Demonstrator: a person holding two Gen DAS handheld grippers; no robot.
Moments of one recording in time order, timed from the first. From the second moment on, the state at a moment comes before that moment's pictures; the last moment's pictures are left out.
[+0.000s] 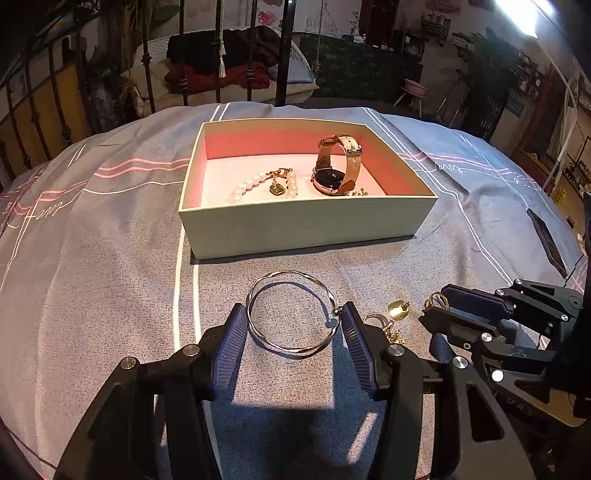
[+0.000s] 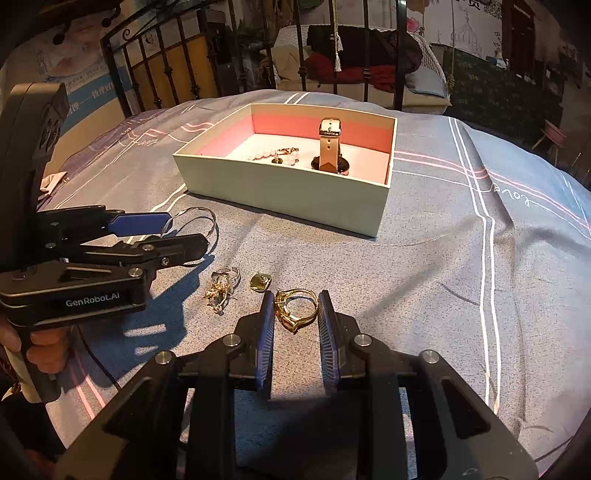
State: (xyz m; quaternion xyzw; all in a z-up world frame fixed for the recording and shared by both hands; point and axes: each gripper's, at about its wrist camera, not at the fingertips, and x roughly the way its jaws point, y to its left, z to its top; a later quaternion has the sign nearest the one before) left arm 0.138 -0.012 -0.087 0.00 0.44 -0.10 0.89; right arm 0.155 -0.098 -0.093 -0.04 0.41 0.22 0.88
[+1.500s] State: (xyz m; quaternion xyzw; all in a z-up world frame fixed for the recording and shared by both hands) left arm 0.260 -0.015 -0.015 -0.01 0.40 -0.06 0.91; right arm 0.289 -0.085 -0.026 -0.03 0.37 0.19 0.91
